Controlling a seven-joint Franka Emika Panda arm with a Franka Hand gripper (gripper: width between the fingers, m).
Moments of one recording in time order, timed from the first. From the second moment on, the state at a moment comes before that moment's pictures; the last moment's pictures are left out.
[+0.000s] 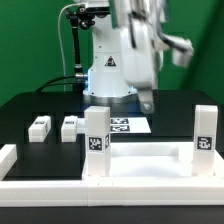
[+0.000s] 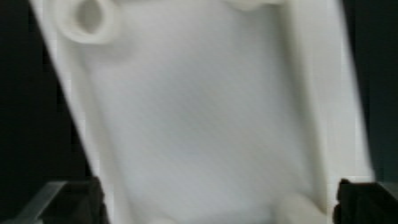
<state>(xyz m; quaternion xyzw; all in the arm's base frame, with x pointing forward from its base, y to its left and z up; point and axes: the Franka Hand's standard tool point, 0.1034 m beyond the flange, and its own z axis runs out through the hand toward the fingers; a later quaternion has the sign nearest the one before) 0.590 0.040 0.115 -0.62 0.78 0.04 0.05</state>
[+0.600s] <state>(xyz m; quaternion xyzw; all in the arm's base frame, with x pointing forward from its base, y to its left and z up) 0.585 0.032 0.107 -0.64 0.76 0.02 0.06</state>
